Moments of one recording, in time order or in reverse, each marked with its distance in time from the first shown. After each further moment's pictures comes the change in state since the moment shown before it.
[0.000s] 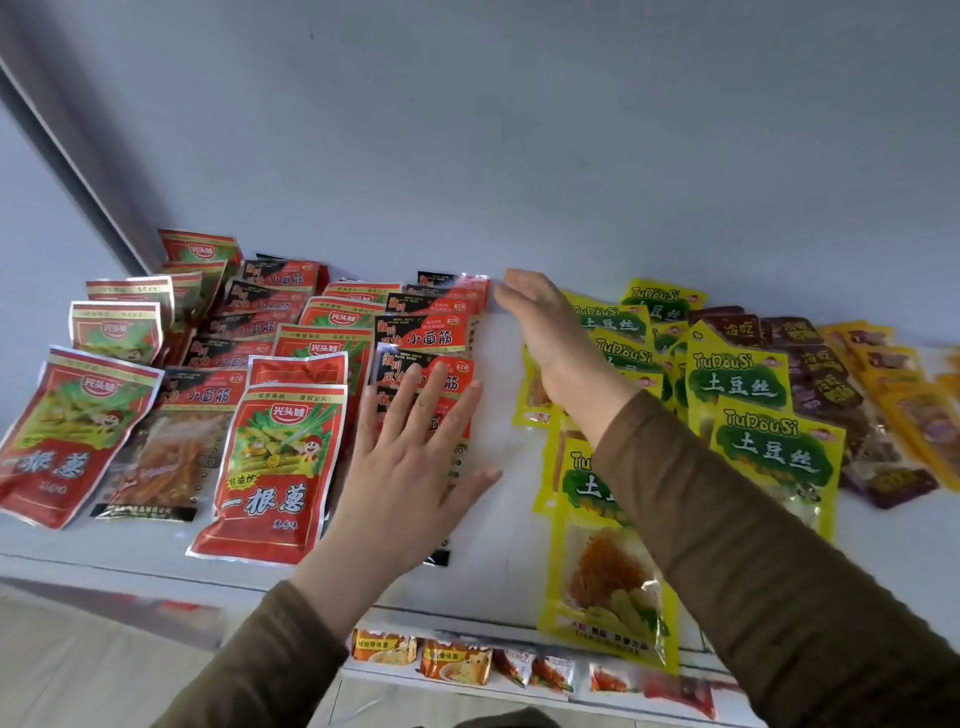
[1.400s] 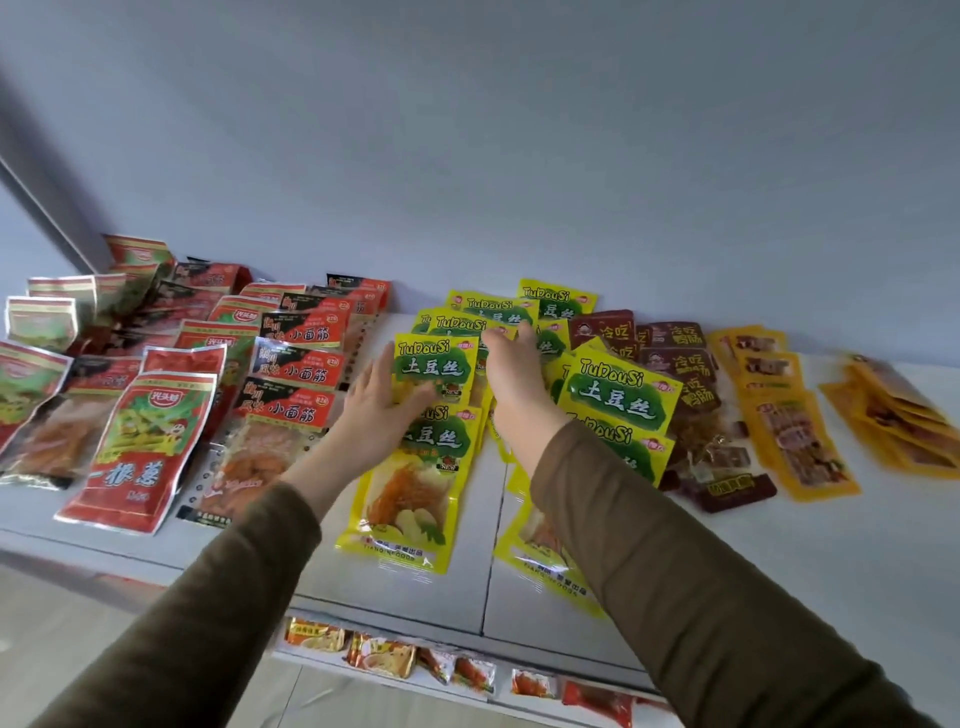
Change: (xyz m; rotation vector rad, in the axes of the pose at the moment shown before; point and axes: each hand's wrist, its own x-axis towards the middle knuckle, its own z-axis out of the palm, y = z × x) left_hand 0.089 0.107 0.025 -0.655 -0.143 -0.461; right_hand -0.011 0.043 -0.123 0.134 0.126 0.252
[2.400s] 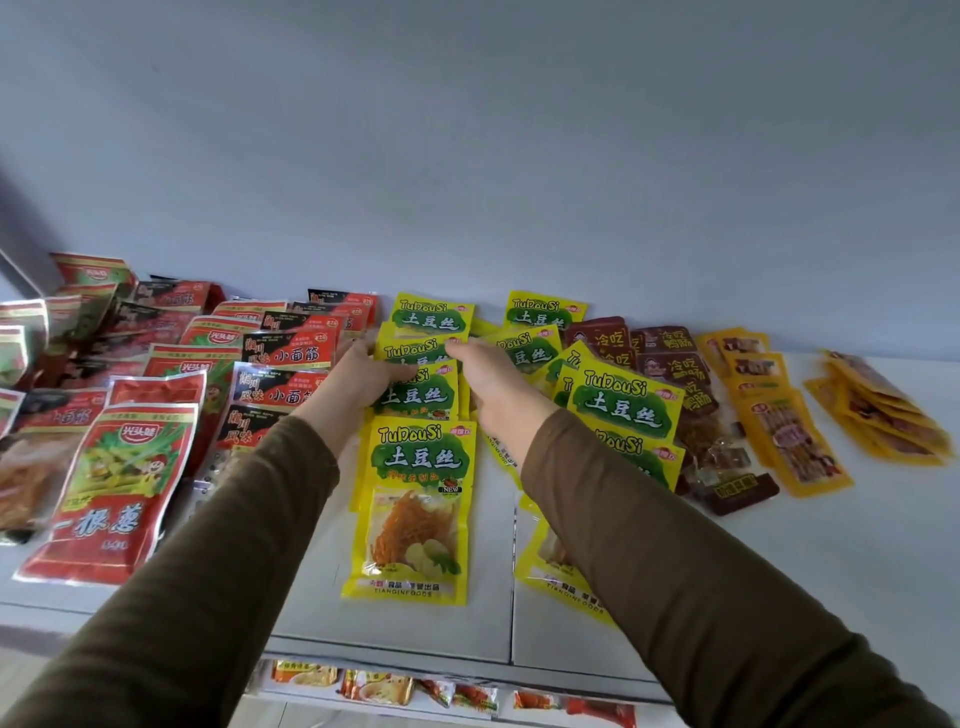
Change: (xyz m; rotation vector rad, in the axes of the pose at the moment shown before) left_hand 0.088 0.000 -0.025 -0.584 -0.054 -0.304; right_hand 0.006 -0.007 0.031 -0.057 -0.194 0.149
